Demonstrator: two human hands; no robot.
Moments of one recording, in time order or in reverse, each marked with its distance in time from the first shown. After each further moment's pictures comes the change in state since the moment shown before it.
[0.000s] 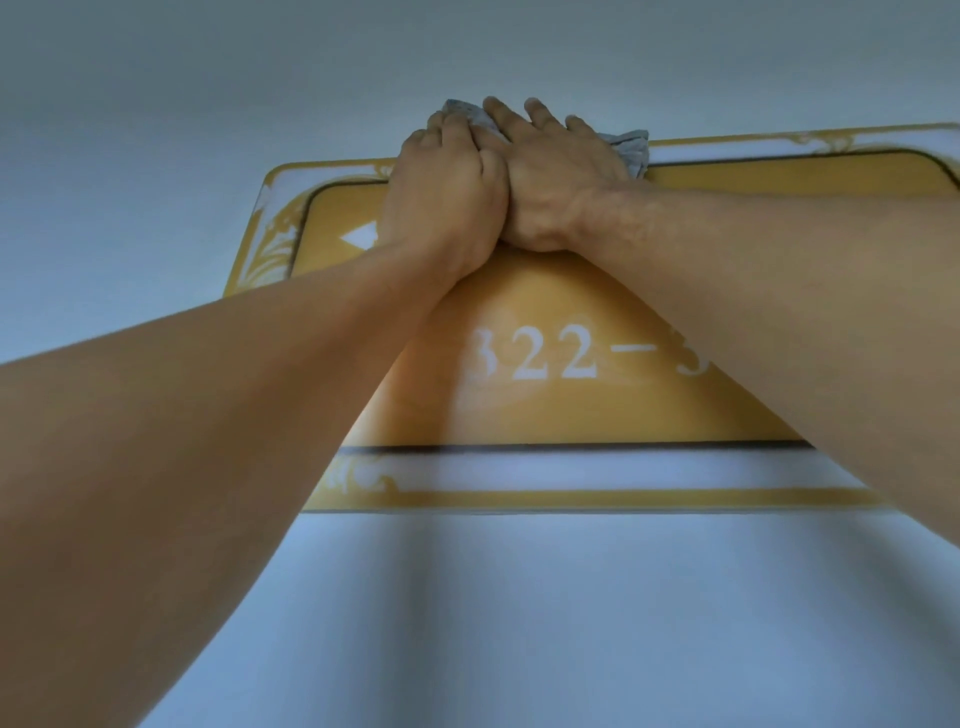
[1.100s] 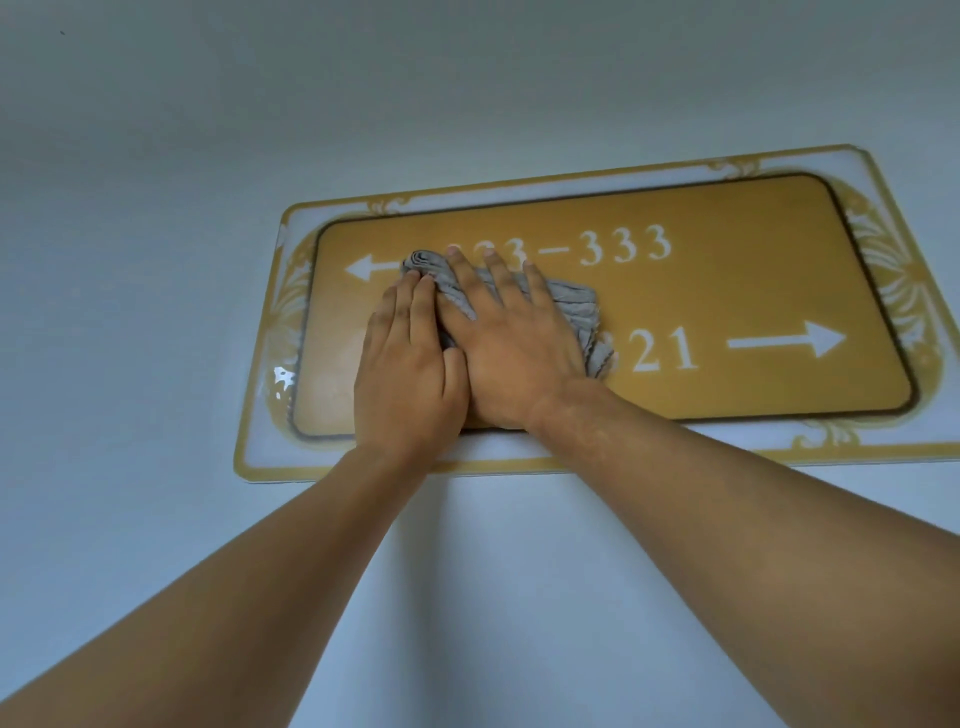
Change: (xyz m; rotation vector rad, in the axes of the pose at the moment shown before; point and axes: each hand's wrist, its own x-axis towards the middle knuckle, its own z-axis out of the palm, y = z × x) left_hand -0.136 0.016 -0.038 0.043 -0.089 -0.033; right_hand -0.128 -0.057 -0.002 -0.004 -0.047 -0.069
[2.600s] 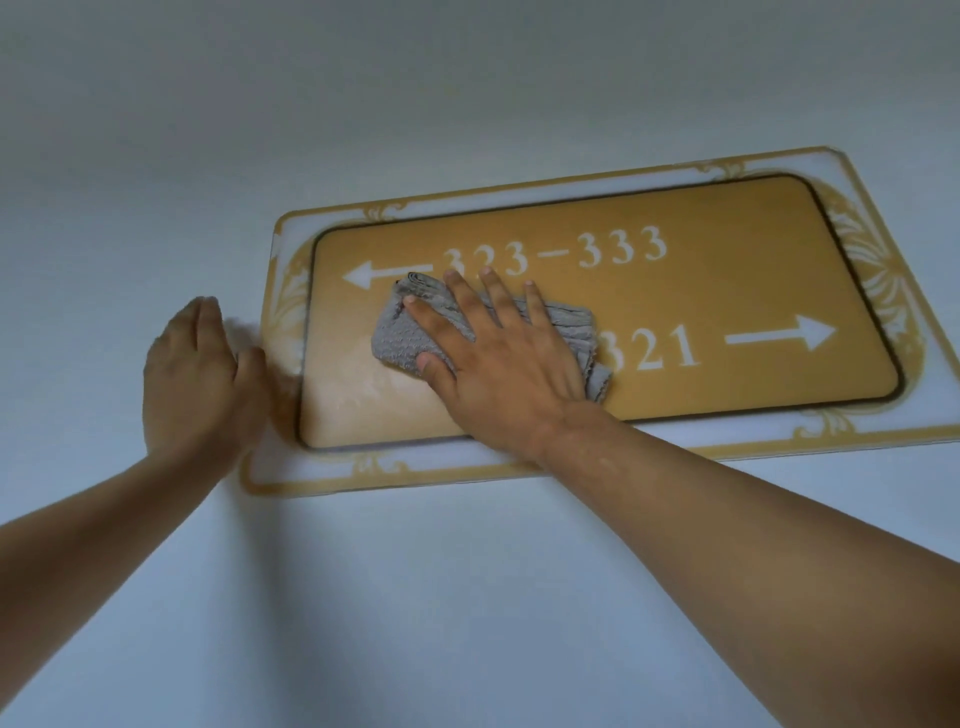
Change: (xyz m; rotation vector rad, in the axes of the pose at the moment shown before) left_hand 0.015 -0.143 -0.076 0.226 0.014 -0.280; right_hand -0.007 -0.020 0.005 0.083 0.010 0.098
